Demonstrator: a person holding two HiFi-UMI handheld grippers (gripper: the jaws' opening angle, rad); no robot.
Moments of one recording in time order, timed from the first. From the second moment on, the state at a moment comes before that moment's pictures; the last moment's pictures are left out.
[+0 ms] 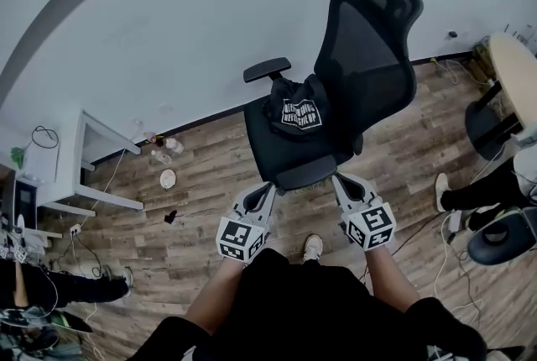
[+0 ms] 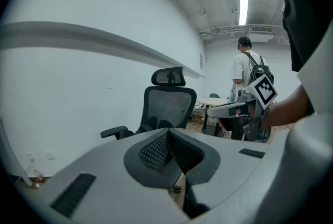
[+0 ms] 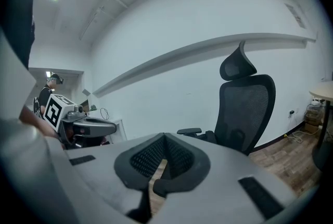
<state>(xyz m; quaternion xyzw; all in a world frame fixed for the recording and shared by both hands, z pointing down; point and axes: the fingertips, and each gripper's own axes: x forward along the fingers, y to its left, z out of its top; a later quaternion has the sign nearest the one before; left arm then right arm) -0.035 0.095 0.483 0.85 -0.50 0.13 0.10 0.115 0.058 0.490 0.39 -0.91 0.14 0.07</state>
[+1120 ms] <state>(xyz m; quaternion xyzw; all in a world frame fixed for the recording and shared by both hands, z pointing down) -0.119 -0.068 0.514 0.85 -0.50 0.12 0.13 0.023 -0.101 0.503 0.38 -0.91 0.14 0.12</state>
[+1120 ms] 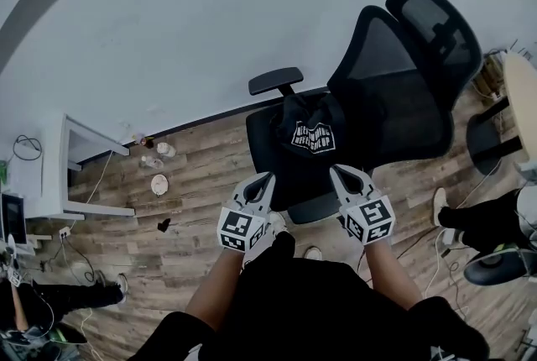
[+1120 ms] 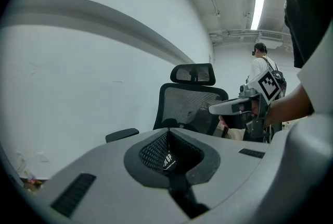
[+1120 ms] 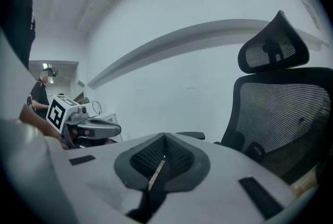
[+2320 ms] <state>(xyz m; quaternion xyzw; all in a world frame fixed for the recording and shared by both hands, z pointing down) -0.119 -0.214 0.592 0.86 -0.45 0.17 0.19 0.030 -0.229 0.603 0.41 -0.87 0.18 0.21</state>
